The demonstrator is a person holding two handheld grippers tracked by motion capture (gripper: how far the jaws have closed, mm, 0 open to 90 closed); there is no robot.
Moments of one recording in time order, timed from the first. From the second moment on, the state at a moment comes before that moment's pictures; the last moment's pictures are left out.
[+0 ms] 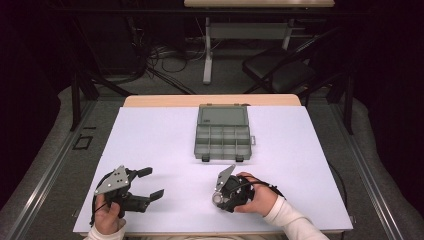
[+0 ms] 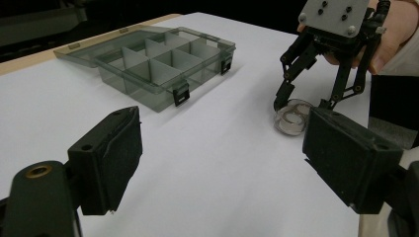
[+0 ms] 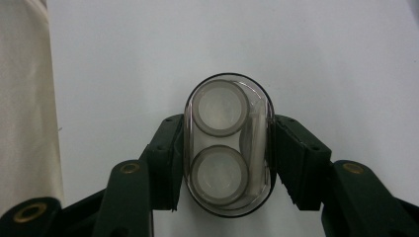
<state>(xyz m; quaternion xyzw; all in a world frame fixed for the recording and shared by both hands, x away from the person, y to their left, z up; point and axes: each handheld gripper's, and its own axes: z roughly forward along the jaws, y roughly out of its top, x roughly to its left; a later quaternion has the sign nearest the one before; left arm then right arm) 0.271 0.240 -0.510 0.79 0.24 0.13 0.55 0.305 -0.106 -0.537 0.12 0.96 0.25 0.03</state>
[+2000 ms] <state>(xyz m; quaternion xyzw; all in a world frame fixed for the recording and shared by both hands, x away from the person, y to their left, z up) 0.271 0.240 -0.510 0.79 0.24 0.12 0.55 0.321 -0.135 -0.517 0.31 0.88 0.36 0.10</state>
